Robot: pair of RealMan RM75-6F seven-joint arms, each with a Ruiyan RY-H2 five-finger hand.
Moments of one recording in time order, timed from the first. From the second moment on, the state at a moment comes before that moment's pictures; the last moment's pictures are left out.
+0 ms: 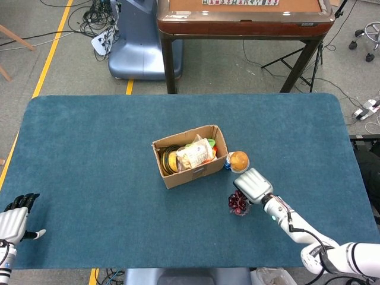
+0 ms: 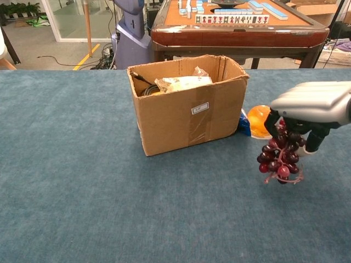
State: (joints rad) left arm -0.14 -1.18 -0.03 -1.53 1.17 1.20 0.17; right arm 0.80 -1.21 -0.06 -1.78 -1.09 0.88 -0.61
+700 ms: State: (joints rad) left arm -0.14 -1.18 -0.03 -1.54 1.19 1.22 0.17; right arm 0.78 -1.12 0.17 -1.94 -1.28 1.09 -0.44
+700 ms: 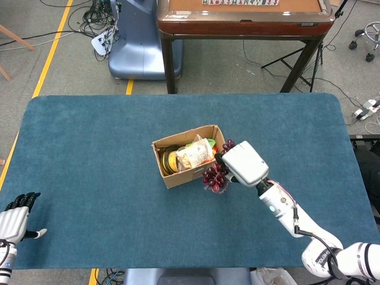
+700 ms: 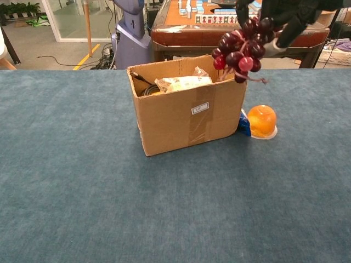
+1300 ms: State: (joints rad) left arm -0.12 -1.21 -0.04 -1.45 1.39 1.38 -0.01; right arm 0.86 -1.40 0.27 -1.58 -1.23 1.09 -0.33
